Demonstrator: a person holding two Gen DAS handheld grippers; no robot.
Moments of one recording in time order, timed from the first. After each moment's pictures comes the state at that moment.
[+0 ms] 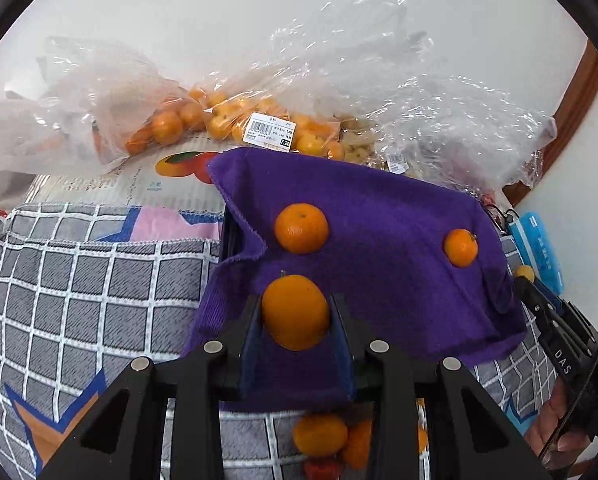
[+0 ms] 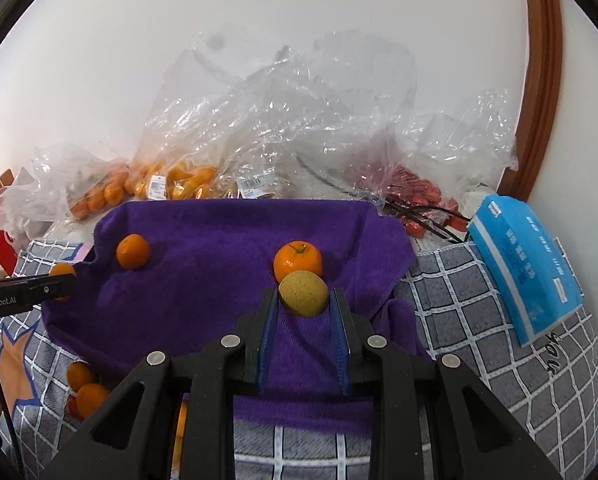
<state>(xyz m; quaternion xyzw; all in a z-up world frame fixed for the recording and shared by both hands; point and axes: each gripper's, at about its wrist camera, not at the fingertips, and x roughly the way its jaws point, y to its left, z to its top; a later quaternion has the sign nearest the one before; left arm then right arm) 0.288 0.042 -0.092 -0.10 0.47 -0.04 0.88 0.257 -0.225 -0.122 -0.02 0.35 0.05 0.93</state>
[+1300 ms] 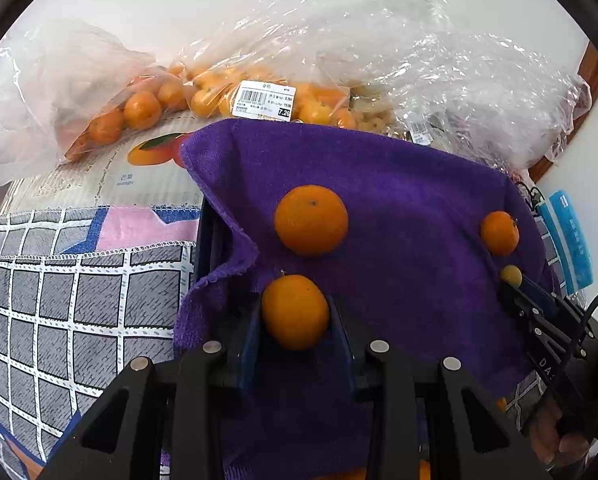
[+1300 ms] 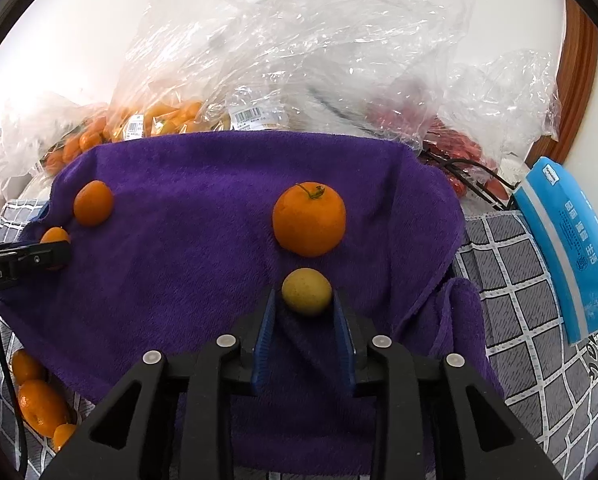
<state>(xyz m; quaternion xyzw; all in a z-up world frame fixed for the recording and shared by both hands) 0.320 0.031 -0.131 -0.06 0.49 -0.04 0.87 0.293 -0.211 -0.175 -0.05 0.41 0.05 0.91</state>
